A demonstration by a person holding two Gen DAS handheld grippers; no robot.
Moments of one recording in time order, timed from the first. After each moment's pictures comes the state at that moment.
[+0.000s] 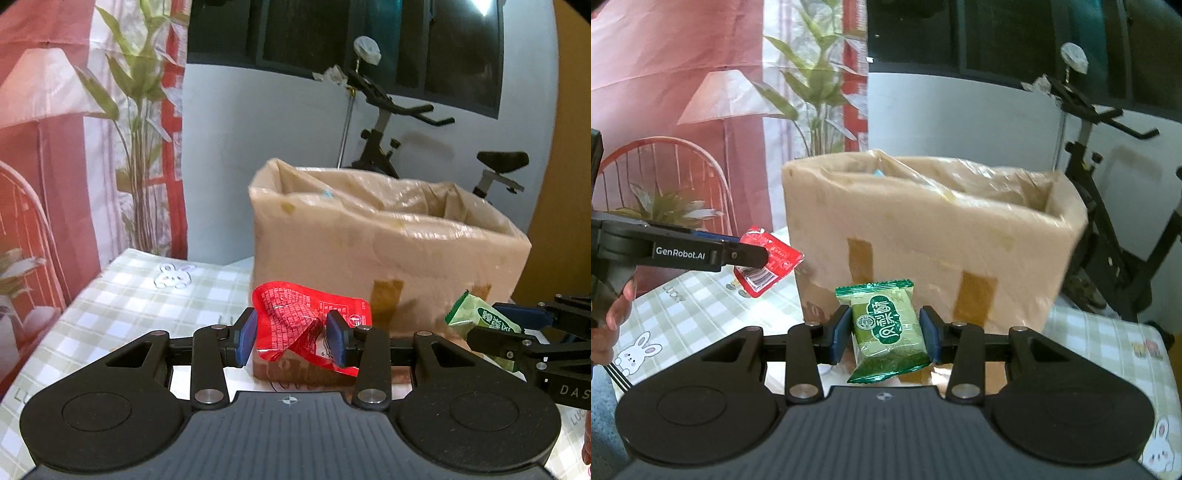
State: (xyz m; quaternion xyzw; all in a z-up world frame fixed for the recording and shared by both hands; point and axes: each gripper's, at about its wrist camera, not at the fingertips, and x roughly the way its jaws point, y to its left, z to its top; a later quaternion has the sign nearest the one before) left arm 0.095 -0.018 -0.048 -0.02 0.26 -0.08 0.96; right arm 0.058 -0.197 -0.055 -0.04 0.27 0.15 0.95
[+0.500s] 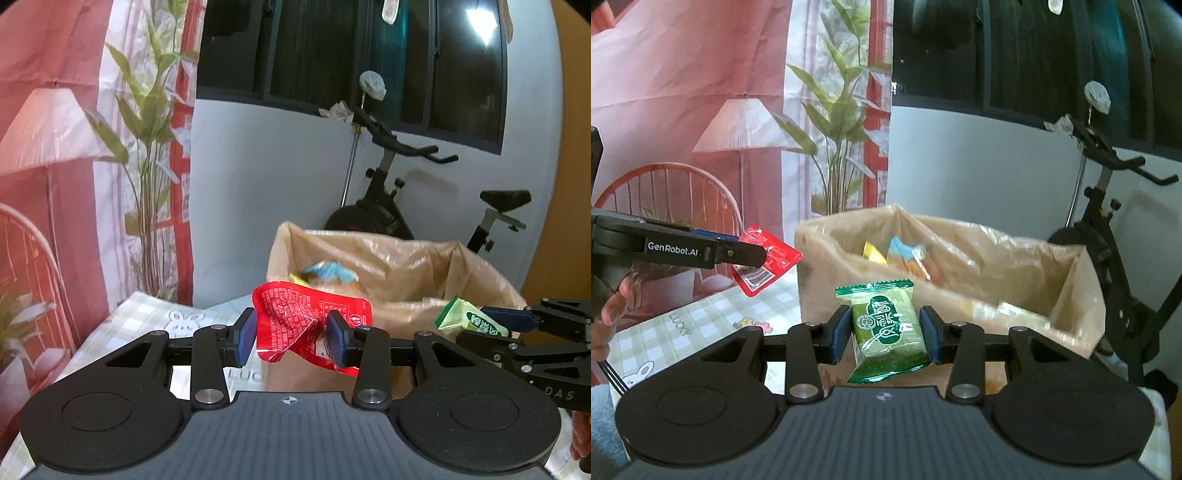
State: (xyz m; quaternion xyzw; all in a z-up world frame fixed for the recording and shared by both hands) left arm 0.107 -0.011 -0.005 -0.03 0.21 -0.07 0.97; right arm 0.091 -0.186 -0.017 -0.07 0.22 0.18 0.96
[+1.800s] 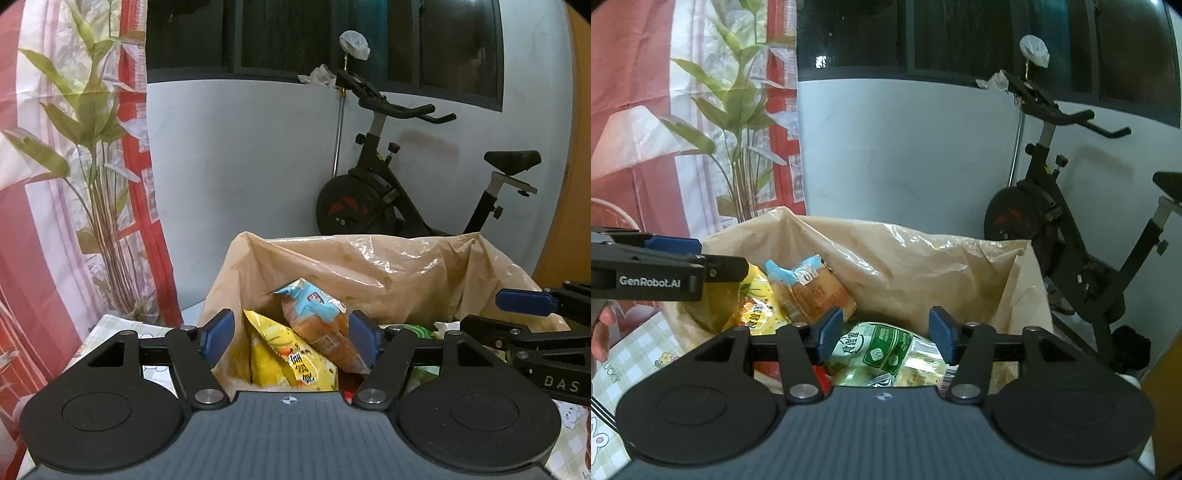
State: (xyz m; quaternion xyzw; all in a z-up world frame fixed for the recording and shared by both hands) left arm 0.209 -0.067 -0.005 0.02 0.27 -0.09 0.96; right arm 0.193 -0.229 -0.010 -0.03 0.27 0.08 0.96
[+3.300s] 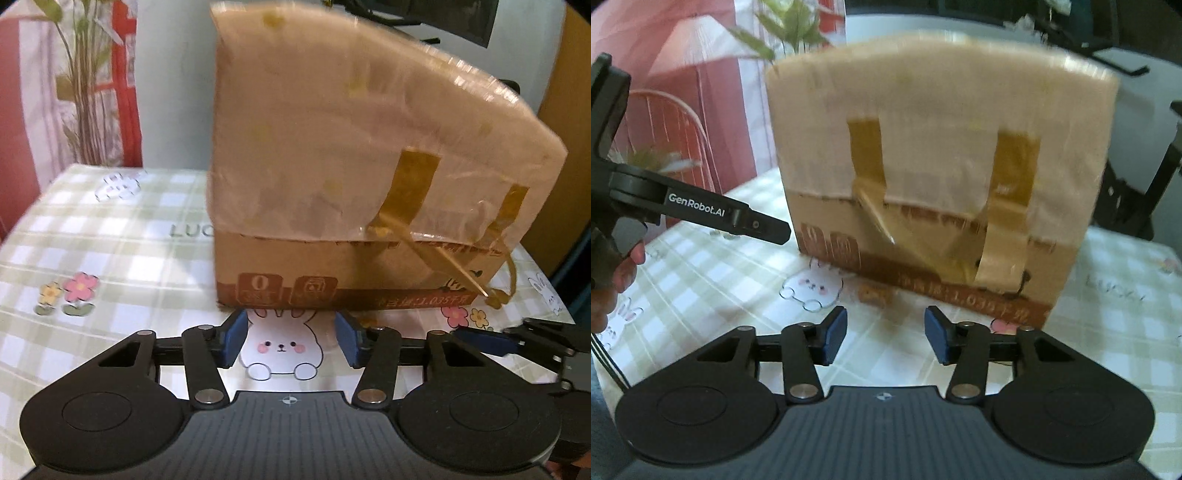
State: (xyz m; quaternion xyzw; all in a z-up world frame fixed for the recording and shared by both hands) left arm 0.152 -0.029 -0.145 -0.02 0.40 -0.15 0.90; right arm 0.067 -0.179 -0.136 -0.01 0.35 0.12 0.93
